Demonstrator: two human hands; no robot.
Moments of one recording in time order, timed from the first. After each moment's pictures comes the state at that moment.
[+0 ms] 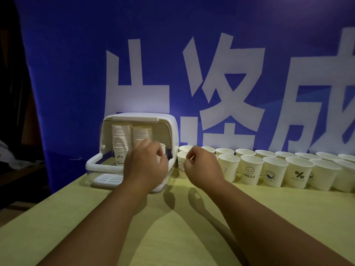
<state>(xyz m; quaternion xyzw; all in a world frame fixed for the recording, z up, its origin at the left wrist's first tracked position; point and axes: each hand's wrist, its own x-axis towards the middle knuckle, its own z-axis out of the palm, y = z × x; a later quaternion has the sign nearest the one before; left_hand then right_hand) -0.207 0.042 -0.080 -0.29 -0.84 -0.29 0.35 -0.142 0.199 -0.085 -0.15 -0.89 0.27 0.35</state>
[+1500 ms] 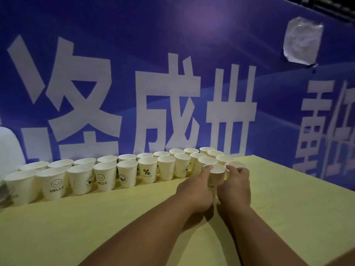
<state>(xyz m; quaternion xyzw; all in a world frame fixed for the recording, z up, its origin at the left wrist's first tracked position) 0.117 0.436 -0.109 -0.59 -0.76 -0.26 -0.03 0.207 0.510 -0.129 -0.52 -0.66 0.20 0.50</state>
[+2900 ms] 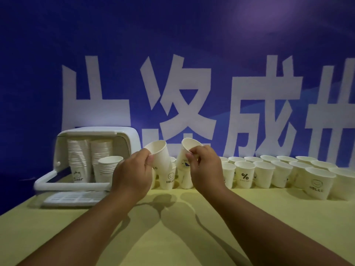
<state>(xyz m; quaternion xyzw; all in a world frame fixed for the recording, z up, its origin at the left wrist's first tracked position) -0.166 0.117 -0.081 -0.34 -0.79 -0.36 0.37 -0.050 0.277 -0.067 -0.15 -0.81 0.26 0.51</state>
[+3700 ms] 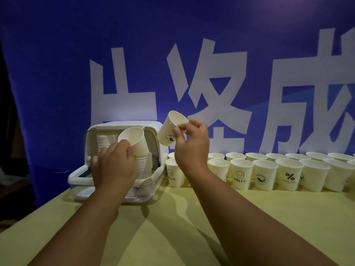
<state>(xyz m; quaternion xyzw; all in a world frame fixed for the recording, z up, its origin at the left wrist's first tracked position) -0.223 0.036 -0.072 -0.17 -0.85 -0.31 0.39 -0.152 0.194 -0.035 -0.10 -0.70 0.46 0.54</state>
